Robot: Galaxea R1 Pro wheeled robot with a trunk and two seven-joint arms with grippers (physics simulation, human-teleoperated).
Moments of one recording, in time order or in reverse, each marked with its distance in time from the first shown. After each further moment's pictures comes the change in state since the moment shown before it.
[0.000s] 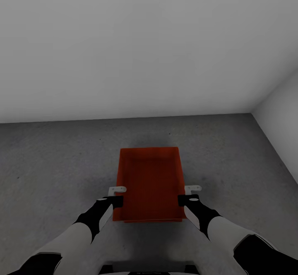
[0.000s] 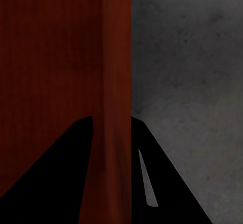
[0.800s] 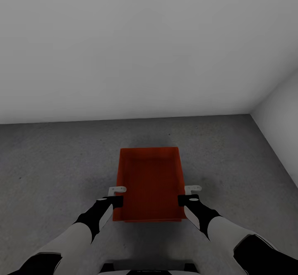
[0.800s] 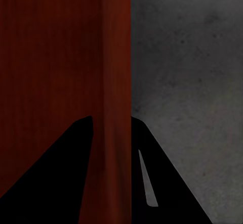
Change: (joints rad) left arm 0.000 0.000 0.000 0.000 0.000 0.000 0.000; right arm 0.000 0.000 0.000 0.000 0.000 0.001 0.000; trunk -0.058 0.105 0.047
